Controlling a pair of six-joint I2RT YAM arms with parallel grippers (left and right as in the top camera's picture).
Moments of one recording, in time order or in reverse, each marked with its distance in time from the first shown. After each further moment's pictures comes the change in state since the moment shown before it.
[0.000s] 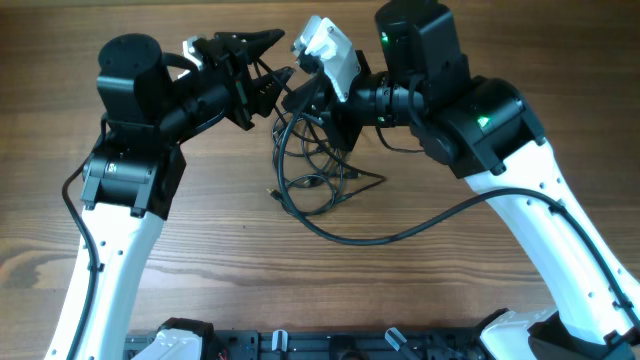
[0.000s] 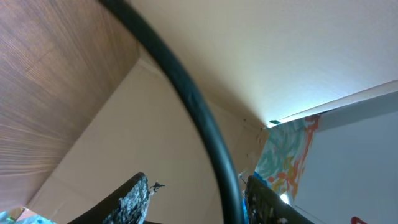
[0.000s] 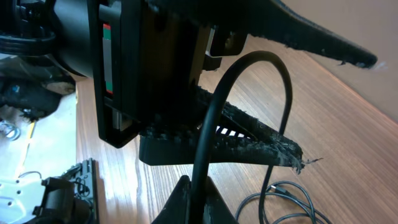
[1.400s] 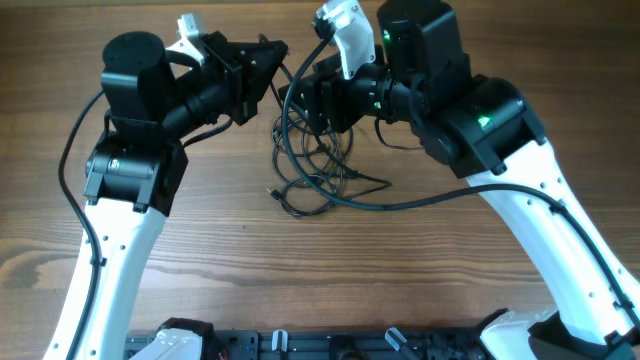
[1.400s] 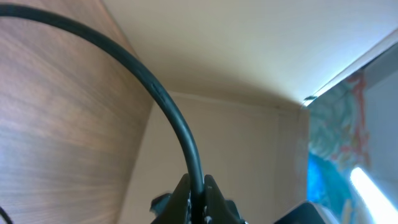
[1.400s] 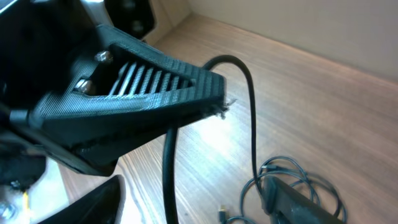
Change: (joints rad) left arm 0.000 0.015 0.000 0.003 -0.042 0.425; right arm -0.001 -0.005 0.000 0.032 0.185 0.338
